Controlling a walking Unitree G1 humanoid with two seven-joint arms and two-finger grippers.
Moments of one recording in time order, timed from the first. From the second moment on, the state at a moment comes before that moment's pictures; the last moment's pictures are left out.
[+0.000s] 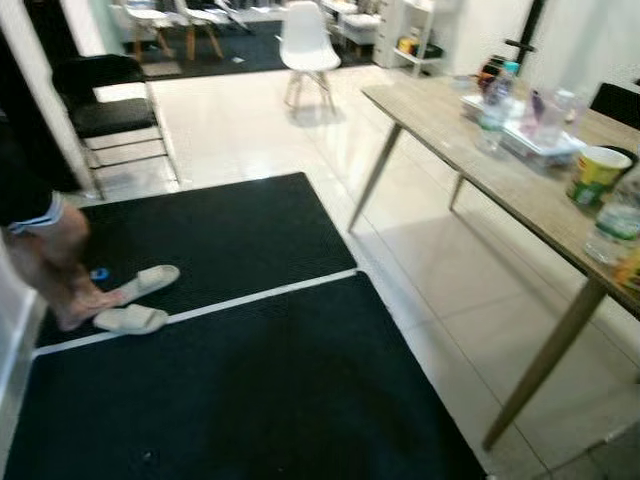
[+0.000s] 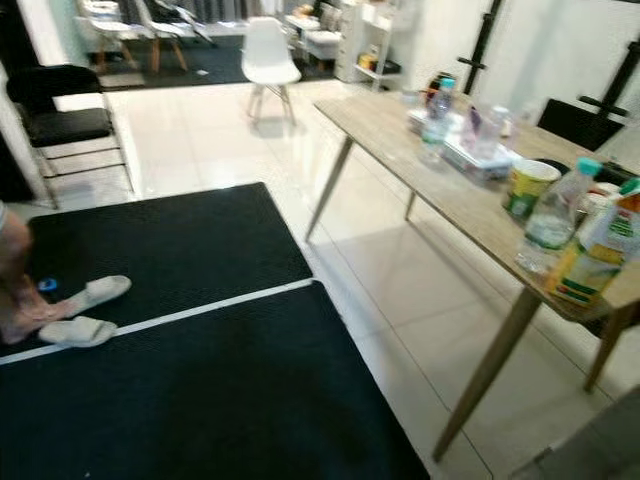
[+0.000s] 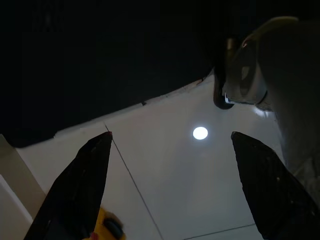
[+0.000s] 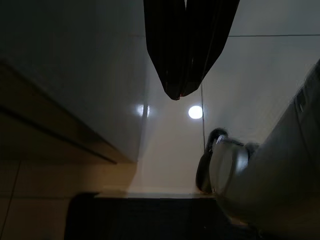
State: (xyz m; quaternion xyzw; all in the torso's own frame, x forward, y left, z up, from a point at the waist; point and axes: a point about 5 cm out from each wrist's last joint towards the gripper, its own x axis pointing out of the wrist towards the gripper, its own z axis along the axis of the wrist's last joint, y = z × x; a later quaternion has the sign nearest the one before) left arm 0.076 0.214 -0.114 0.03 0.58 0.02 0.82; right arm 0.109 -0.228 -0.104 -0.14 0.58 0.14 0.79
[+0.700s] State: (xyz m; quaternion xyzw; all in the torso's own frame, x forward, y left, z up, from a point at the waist) left arm 0.093 0.215 -0.110 0.04 0.55 0.01 0.83; right arm 0.109 -0.237 -0.101 -0.15 0.58 0.13 0.79
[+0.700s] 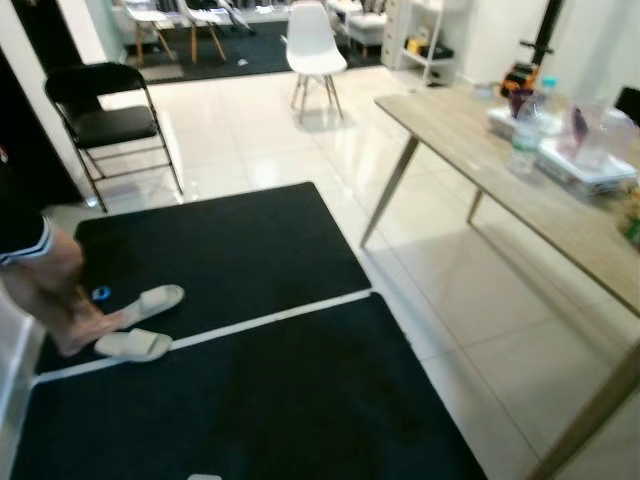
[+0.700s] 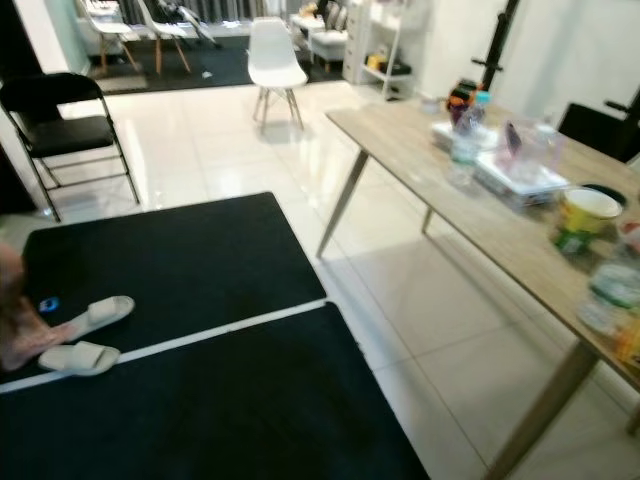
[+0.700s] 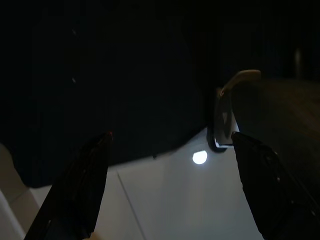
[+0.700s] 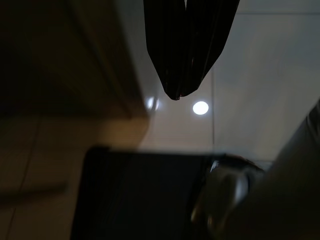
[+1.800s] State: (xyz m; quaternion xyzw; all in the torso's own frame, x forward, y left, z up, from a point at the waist) left arm 0.090 0.214 -0.111 0.03 0.55 0.01 0.83; right arm 0.121 -0.233 -0.099 -0.15 0.58 0.13 0.79
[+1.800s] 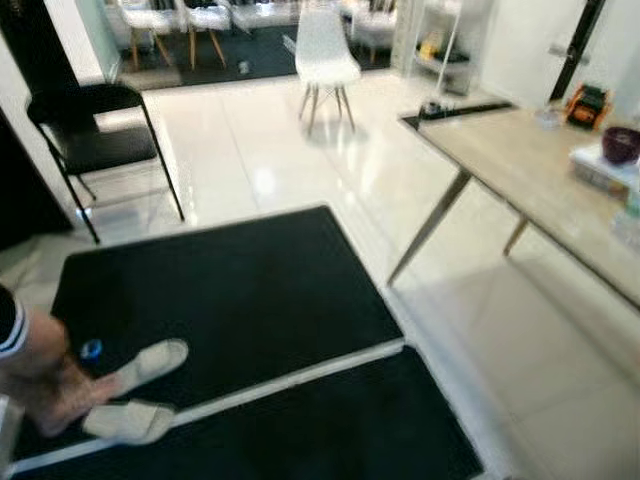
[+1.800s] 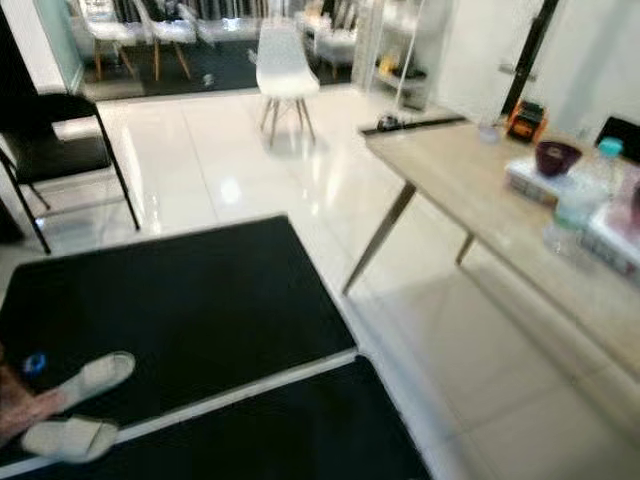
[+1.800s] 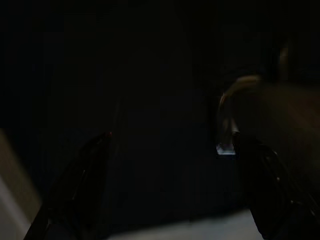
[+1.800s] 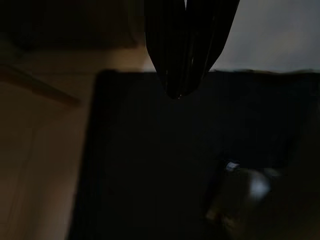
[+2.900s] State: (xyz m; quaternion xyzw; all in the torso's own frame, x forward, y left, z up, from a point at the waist) left arm 0.101 0.209 -0.109 0.03 0.54 0.01 0.84; right arm 0.116 -0.229 -0.103 -0.19 0.60 0.14 0.76
